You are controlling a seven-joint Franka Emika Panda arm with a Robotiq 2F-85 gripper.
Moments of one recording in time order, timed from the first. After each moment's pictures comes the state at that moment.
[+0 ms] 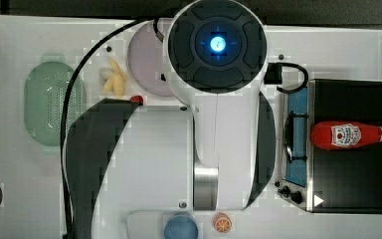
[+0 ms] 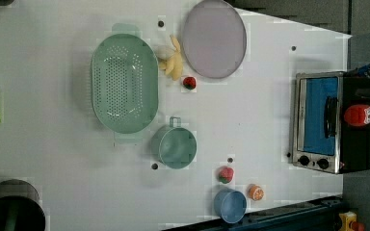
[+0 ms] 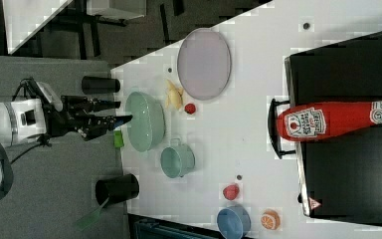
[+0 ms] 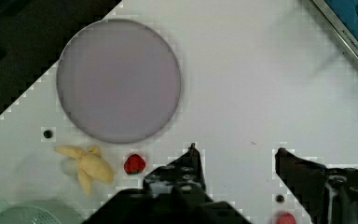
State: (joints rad) arm 0.01 -0.02 -0.01 -1.75 -0.01 0.18 -0.04
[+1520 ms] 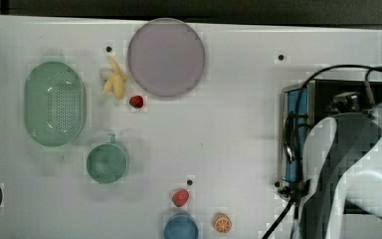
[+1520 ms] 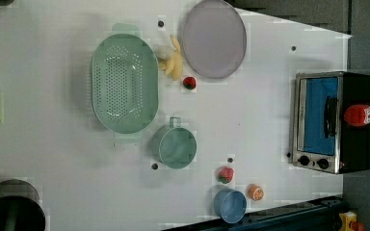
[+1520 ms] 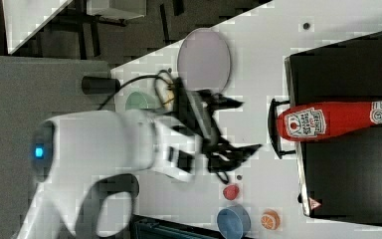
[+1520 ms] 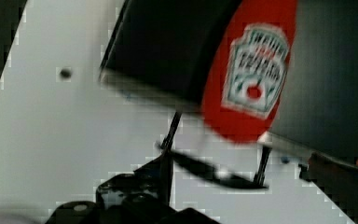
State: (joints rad) arm -0.10 0.09 -0.45 -1.86 -0.02 0.41 -0.07
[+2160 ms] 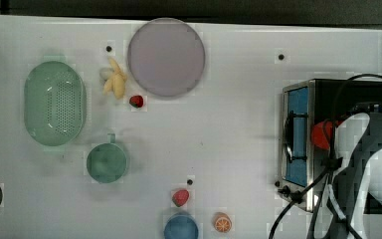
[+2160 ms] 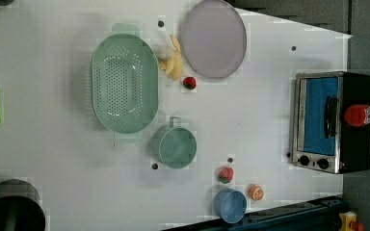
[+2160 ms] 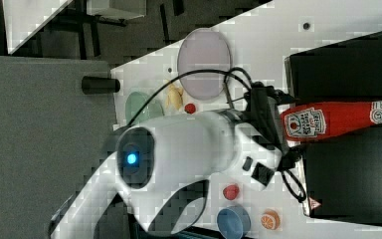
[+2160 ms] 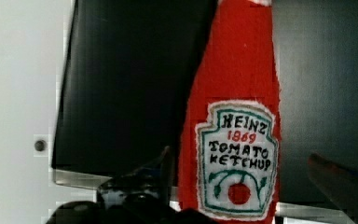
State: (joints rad) arm -0.12 0.25 -0.57 -1.87 0.14 0.55 -0.07
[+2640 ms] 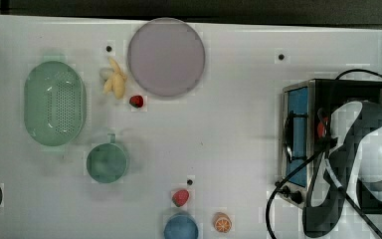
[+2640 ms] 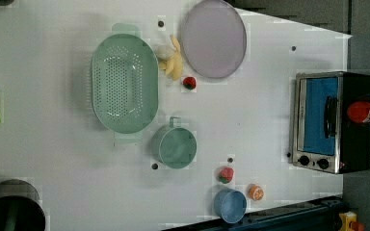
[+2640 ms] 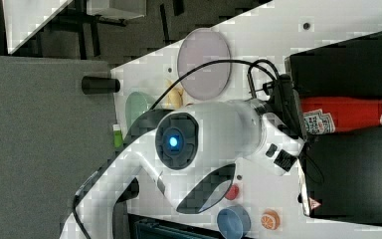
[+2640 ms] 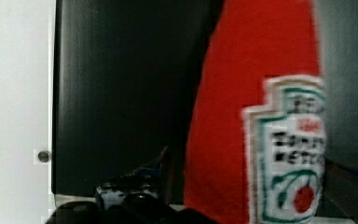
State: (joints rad) arm -0.12 0.36 -0.57 -1.85 0.27 0.61 -0.07
